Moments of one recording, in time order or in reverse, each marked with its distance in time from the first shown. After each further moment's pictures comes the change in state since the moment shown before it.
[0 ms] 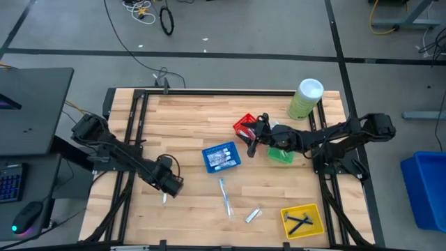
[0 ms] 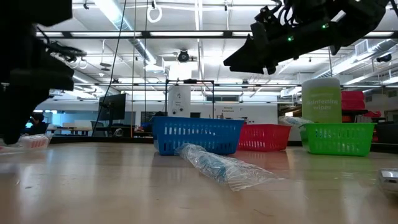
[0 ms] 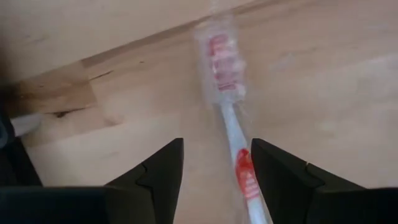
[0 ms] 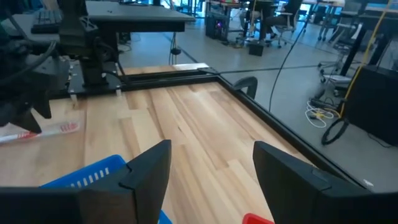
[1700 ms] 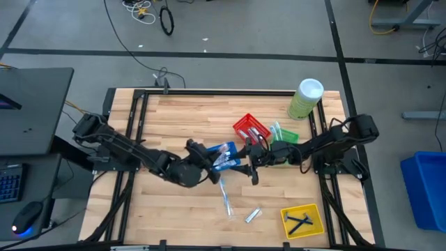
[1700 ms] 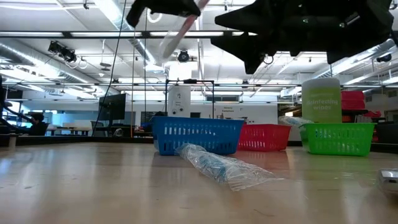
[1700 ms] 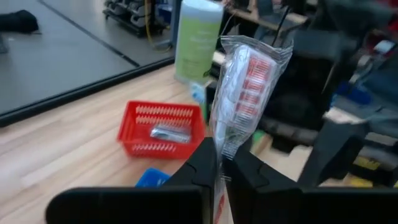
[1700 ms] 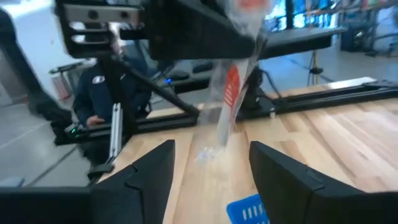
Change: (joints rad) left arm 0.133 0.002 0.302 0.826 -0.854 1.142; right arm 0.180 0.216 0.000 0.401 -0.346 0.200
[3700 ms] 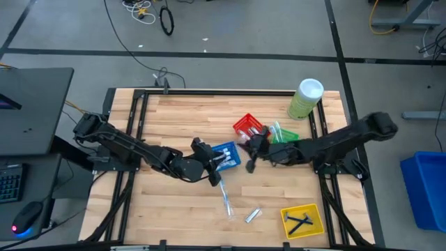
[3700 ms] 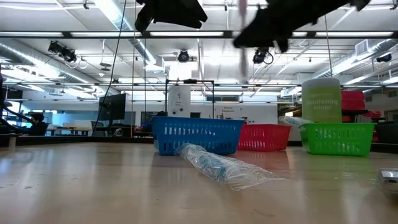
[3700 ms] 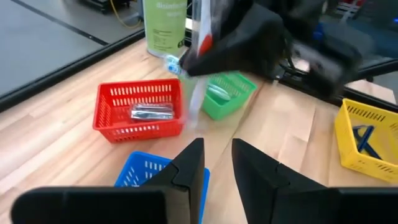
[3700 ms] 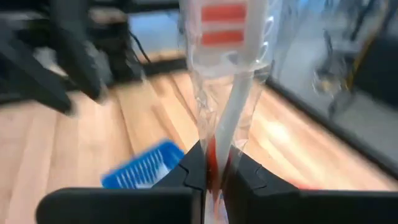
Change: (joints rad) left arm 0.047 -0.001 0.000 -0.026 0.212 0.109; right arm 0.075 -0.260 0.200 -0.822 0.586 0.017
